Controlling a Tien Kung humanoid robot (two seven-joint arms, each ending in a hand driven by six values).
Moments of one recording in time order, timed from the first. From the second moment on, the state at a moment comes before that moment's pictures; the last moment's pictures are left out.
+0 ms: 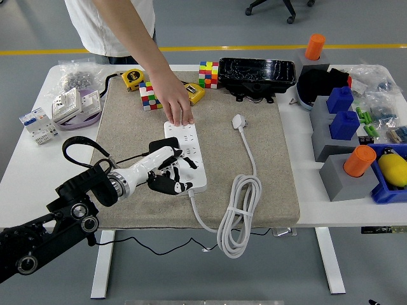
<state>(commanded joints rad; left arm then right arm) -0.45 0.36 -0.70 -1.49 1.42 0.04 0.34 0.00 -0.30 0.92 0.46 -0.64 -0.02 -0.12</state>
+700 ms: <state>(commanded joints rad) -0.45 0.36 -0.70 -1.49 1.43 0.03 0.36 0.00 -0.31 0.91 0.46 -0.64 -0.02 -0.12</state>
